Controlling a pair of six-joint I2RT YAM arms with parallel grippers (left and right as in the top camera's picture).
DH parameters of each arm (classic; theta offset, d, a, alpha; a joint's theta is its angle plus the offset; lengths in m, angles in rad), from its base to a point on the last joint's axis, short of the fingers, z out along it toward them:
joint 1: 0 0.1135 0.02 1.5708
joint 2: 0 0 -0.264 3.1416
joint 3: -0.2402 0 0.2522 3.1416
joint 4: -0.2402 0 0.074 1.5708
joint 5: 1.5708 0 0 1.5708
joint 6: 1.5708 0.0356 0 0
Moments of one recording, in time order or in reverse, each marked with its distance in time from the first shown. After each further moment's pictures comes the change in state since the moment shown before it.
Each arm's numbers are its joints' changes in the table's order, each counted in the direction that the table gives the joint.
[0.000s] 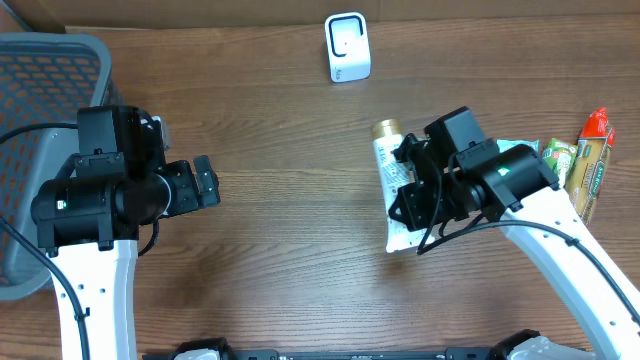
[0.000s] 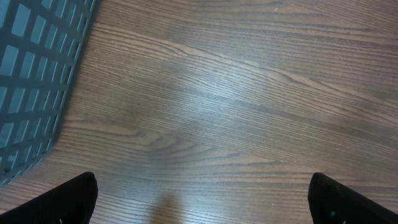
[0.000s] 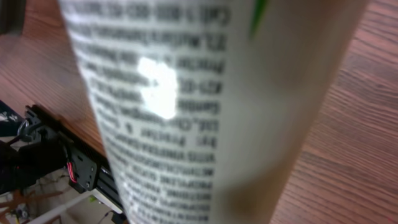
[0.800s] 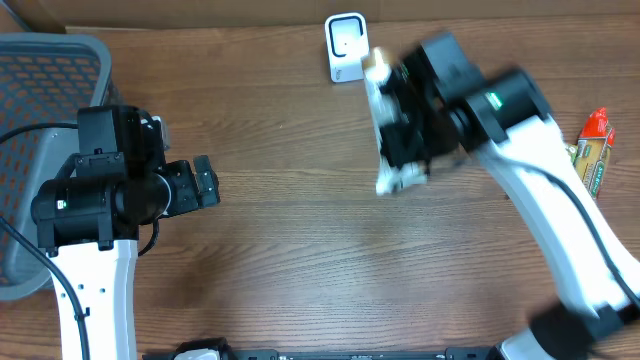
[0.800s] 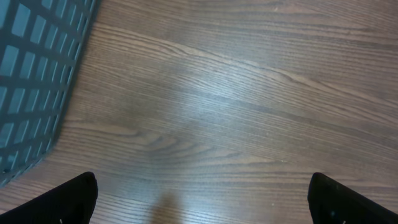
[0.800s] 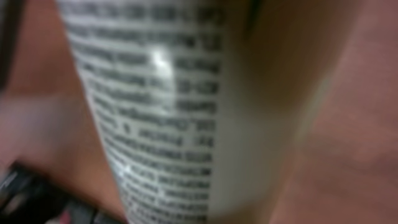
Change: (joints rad) left arm 0.000 0.000 0.000 0.000 0.000 0.000; right arm 0.028 -0.377 -0.735 -0.301 0.233 0.048
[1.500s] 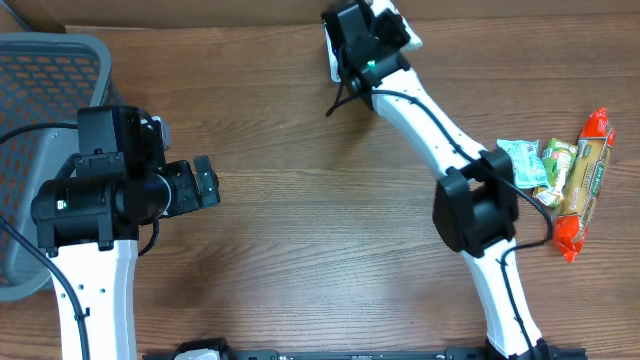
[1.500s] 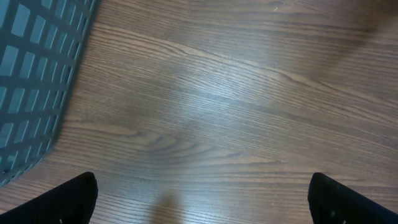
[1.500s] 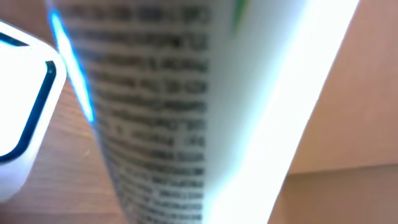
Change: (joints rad) left arm 0.000 0.000 0.000 0.000 0.000 0.000; right arm 0.004 -0.666 -0.229 1.014 1.070 -0.680
